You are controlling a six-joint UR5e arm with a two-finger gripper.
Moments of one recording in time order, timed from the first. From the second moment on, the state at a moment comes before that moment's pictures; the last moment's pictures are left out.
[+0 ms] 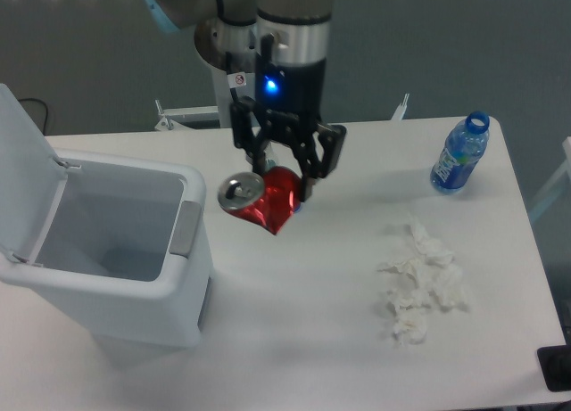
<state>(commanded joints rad) 2.42 -1.59 -1.51 -1.15 1.29 0.89</state>
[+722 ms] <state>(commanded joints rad) 2.27 -1.60 -1.53 -1.14 1.28 0.78</state>
